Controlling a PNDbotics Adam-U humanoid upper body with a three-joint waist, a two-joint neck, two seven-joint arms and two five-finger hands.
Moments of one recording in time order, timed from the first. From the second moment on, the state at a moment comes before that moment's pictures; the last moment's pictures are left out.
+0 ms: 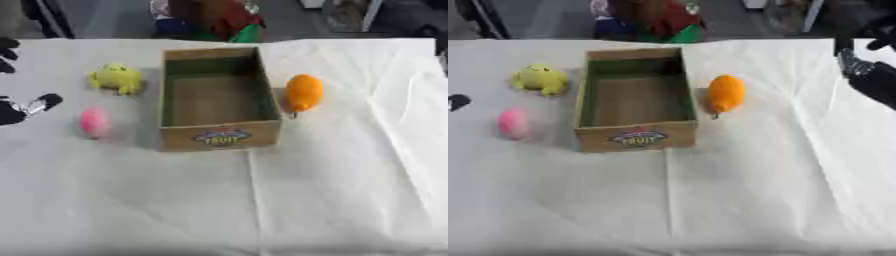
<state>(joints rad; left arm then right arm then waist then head) -0.31 0.71 0.02 -1.72 -0.37 0.15 -0.12 -0.26 -0.56 -0.02 -1.89 0.14 0.01 -0.27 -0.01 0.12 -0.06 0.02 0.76</state>
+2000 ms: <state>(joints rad) -0.59 0.66 -0.21 -1.20 -0.58 0.12 -0.49 -0.26 -0.54 -0.02 -1.88 0.12 0.01 -0.27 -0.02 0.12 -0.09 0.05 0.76</state>
